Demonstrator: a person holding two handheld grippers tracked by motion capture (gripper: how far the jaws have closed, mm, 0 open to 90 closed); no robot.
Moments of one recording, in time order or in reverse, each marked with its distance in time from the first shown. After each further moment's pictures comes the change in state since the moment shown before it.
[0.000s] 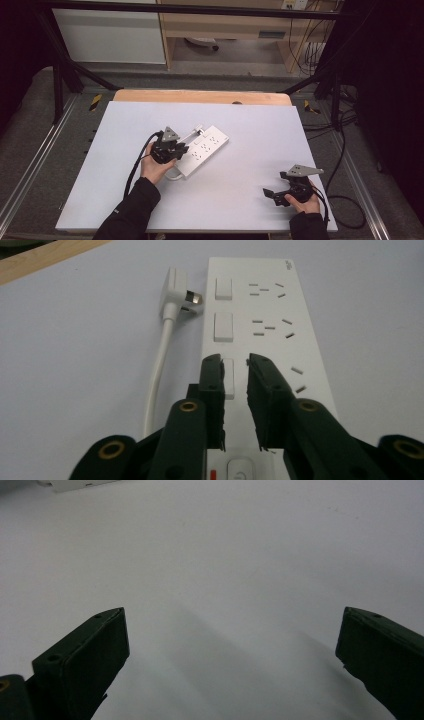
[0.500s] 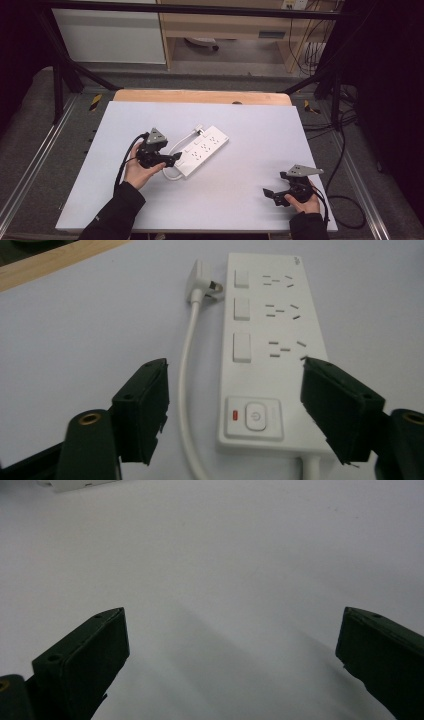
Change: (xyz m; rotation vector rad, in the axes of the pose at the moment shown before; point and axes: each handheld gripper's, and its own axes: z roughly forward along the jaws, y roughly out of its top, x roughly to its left) left arm 0.009 -0.009 -0.036 0.003 0.024 -0.018; right arm 0.000 0.000 0.000 0.000 -0.001 0.003
